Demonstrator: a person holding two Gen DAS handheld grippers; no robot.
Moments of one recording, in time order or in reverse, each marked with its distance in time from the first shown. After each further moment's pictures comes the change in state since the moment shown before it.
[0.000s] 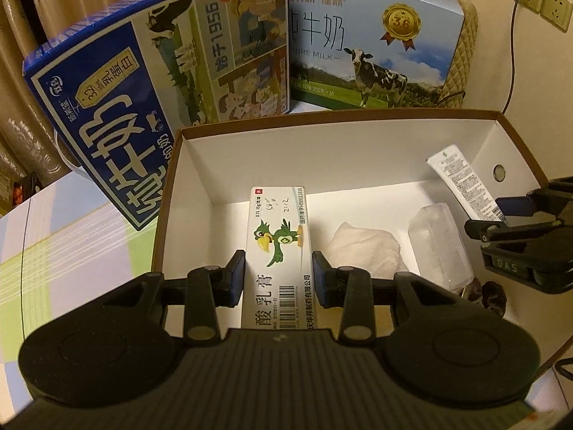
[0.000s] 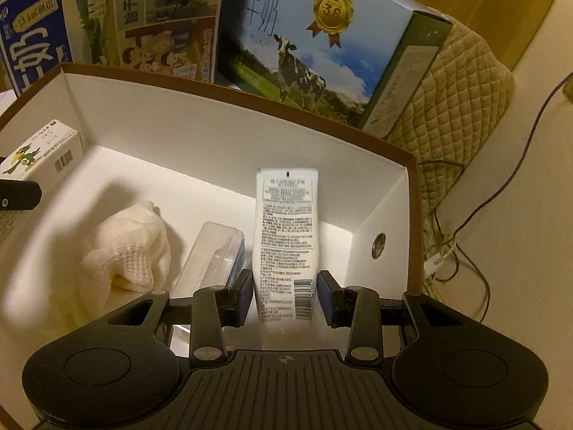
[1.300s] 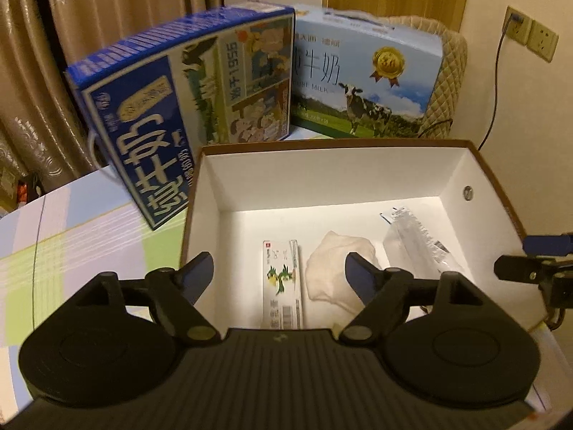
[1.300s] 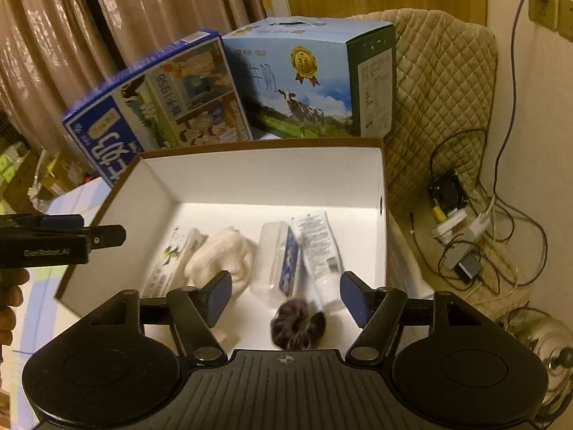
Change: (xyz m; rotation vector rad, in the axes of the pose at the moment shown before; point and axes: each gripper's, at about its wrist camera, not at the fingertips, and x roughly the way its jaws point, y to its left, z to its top) left arm -0.063 0.009 -0.014 -0.049 -0.079 -0.031; right arm -0.118 -0.048 -0.045 0.284 -0.127 0.302
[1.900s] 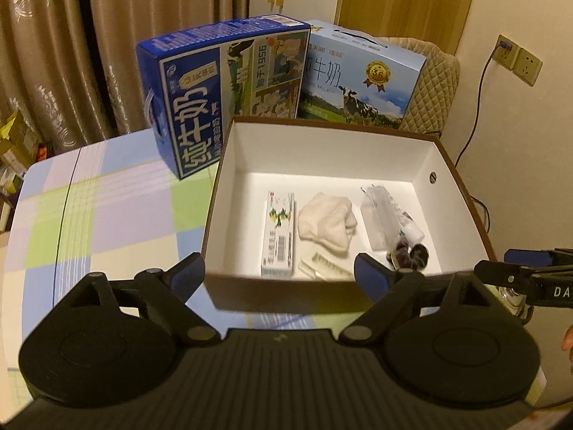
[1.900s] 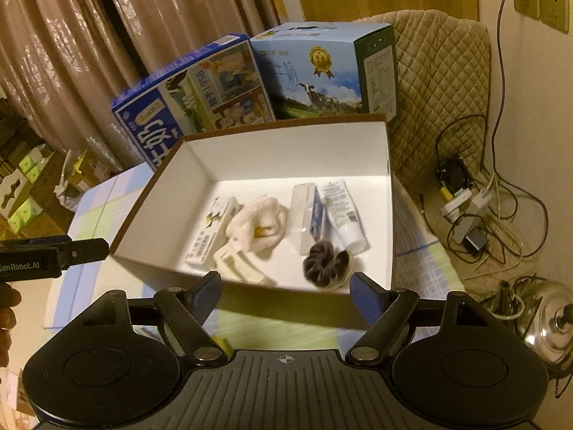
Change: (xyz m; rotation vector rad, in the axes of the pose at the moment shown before) left arm -0.101 0.006 -0.063 -0.106 -0.011 -0.007; right arm -0.068 0.020 -0.053 0.022 -0.011 0.055
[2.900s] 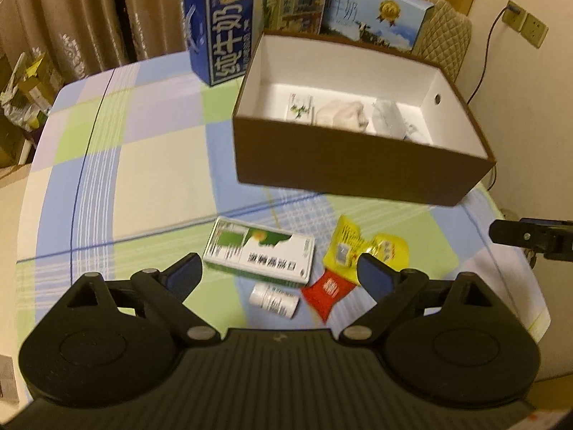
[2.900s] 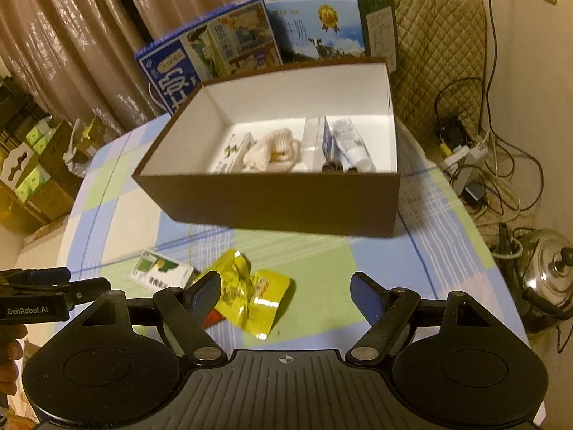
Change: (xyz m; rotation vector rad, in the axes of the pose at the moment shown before) left arm -0.045 0.008 -0.104 -0.056 0.139 0.050; right arm -0.030 0.019 -0.077 0.002 0.094 -0.002
